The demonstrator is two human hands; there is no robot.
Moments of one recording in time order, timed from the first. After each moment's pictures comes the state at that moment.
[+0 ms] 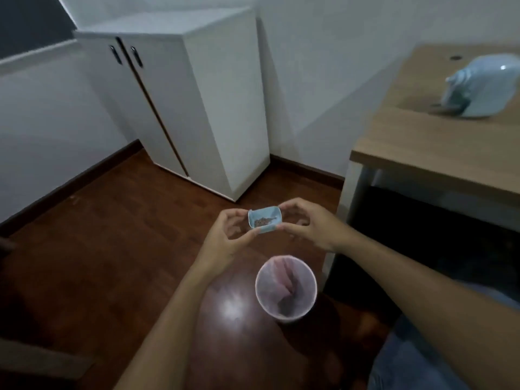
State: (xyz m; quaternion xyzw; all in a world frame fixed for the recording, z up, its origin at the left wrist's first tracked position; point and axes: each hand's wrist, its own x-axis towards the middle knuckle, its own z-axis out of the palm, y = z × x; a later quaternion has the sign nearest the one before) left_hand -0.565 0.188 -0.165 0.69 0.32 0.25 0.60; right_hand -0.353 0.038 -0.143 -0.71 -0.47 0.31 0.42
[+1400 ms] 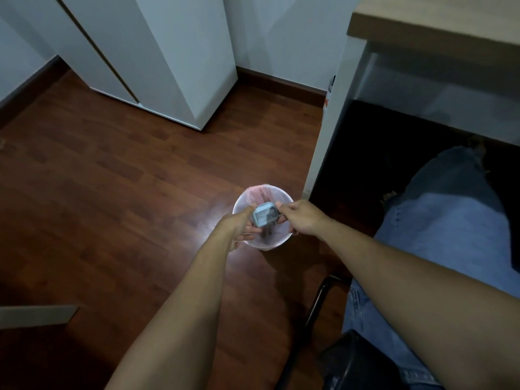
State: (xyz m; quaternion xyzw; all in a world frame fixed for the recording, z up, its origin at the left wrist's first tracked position) left_hand -0.527 0.135 -0.317 0.51 0.60 -0.17 0.59; right_hand -0.386 -0.002 -0.333 -0.81 -0.22 0.44 0.31
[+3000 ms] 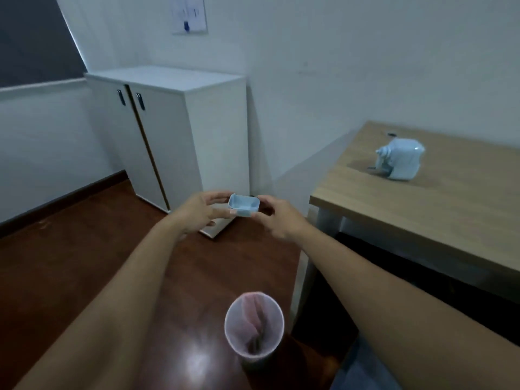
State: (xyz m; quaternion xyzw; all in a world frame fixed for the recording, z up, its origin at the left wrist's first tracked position) left_hand -0.528 0.220 -0.036 0.78 0.29 0.13 0.54; right_hand -0.356 0.056 -0.055 -0.77 -0.46 0.20 0.39
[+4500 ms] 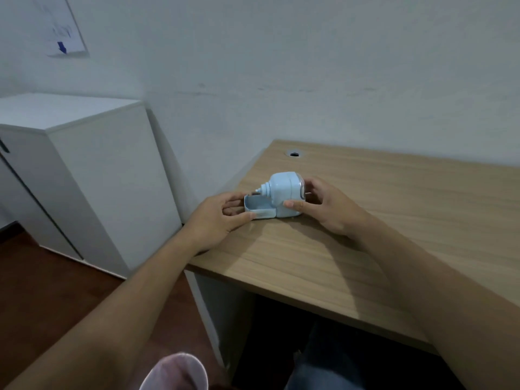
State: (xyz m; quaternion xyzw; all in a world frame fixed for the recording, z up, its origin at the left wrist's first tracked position) left_hand -0.250 0.075 0.024 0.86 0.15 0.15 0.46; right_hand -0.066 -0.148 0.020 -0.78 -0.40 0.11 0.47
